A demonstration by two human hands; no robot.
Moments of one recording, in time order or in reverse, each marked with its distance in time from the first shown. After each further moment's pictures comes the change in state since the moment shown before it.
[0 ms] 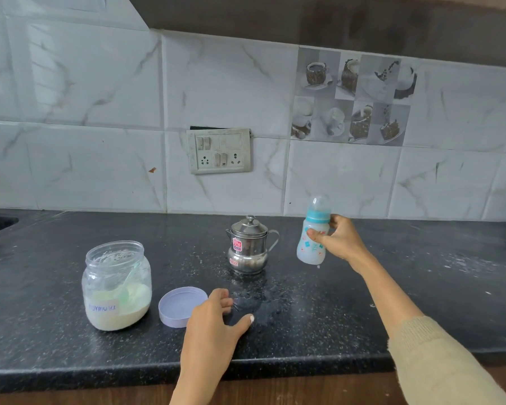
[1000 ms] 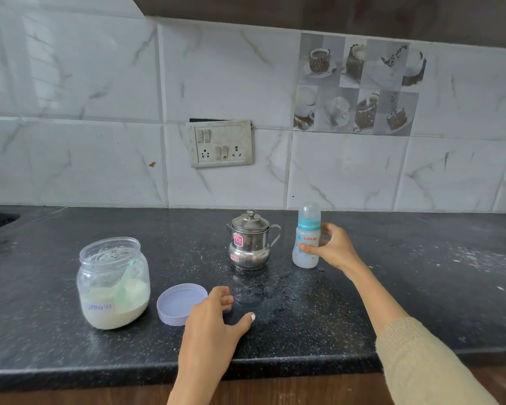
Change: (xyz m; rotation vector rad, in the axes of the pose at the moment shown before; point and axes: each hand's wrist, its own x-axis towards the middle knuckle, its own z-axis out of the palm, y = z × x) left_hand 0.000 -0.001 0.000 0.022 -0.007 -0.001; right_hand 0.012 0.041 0.025 -0.016 -0.045 0.069
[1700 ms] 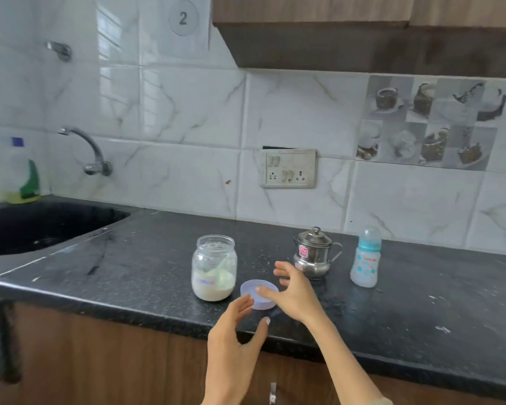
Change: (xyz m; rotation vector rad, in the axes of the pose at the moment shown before) left_hand -0.068 -0.027 -0.063 -0.252 0.367 0.097; right_hand -0.135 -0.088 0.140 -0.022 -0.367 -0.189
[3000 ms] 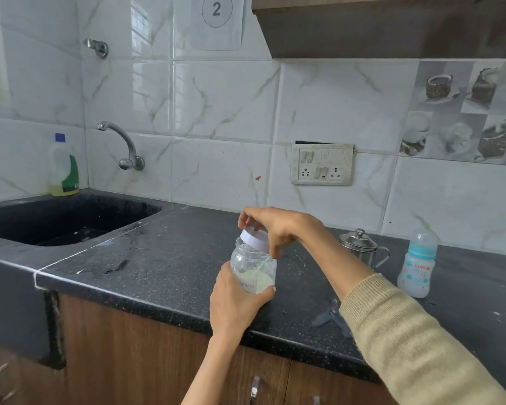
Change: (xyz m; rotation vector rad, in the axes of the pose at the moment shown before) left_hand 0.092 -0.029 -0.036 0.312 0.041 -0.227; right_hand 0.076 -0.161 0.011 -0.662 -0.564 -0.263
